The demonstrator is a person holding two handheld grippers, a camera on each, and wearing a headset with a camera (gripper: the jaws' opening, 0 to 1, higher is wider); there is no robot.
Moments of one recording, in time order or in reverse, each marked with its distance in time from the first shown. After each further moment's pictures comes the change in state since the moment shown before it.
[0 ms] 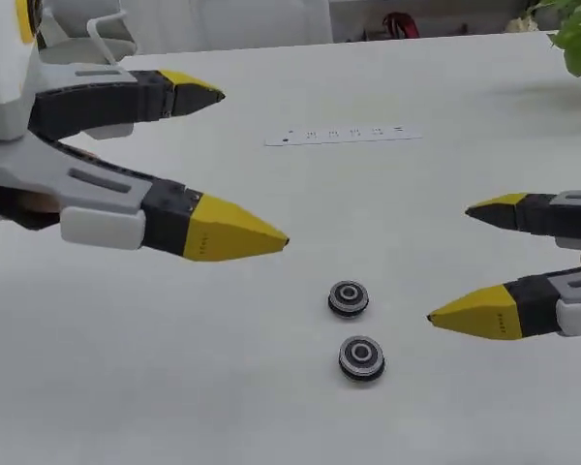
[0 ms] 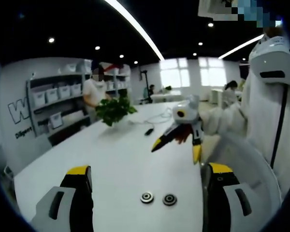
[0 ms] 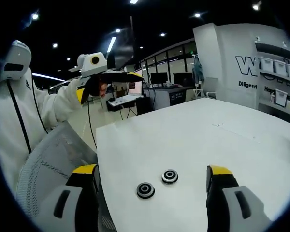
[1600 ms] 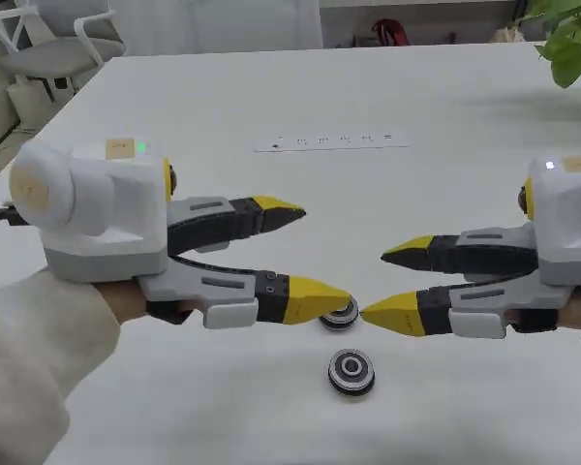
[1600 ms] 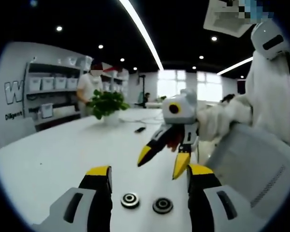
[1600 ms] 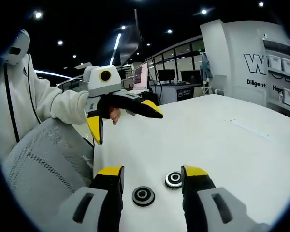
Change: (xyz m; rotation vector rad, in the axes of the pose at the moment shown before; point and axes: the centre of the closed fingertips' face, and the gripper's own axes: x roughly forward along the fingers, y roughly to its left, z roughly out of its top) left arm 0.077 -0.019 -0.083 -0.133 -0.070 -0.090; right arm 0.057 0.001 -0.032 -0.004 0.024 0.074
